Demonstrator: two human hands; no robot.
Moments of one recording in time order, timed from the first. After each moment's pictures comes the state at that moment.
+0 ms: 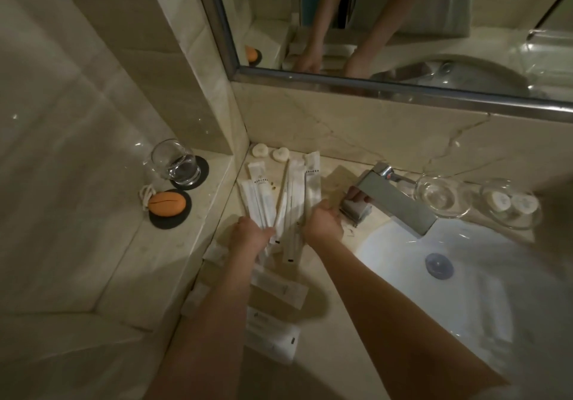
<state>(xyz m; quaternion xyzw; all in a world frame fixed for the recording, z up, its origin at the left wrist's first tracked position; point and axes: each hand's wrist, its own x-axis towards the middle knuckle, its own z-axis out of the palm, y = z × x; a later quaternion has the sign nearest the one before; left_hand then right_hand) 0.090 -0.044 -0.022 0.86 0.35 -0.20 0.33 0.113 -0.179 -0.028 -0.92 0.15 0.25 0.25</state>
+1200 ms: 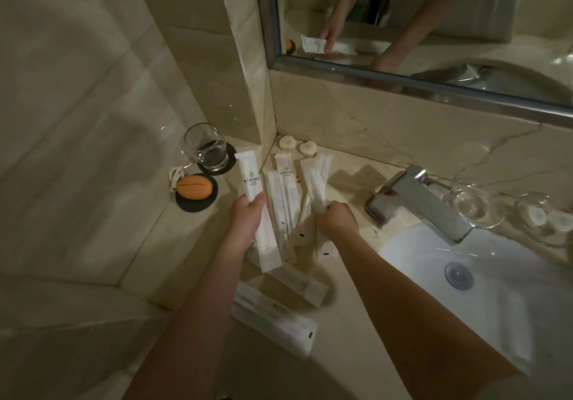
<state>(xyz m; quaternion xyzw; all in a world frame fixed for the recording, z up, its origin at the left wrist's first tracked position) 0.081 0.004 0.013 0.73 0.33 -0.08 0.59 0.119 -0.164 -0.031 -0.91 0.14 0.25 0.29</state>
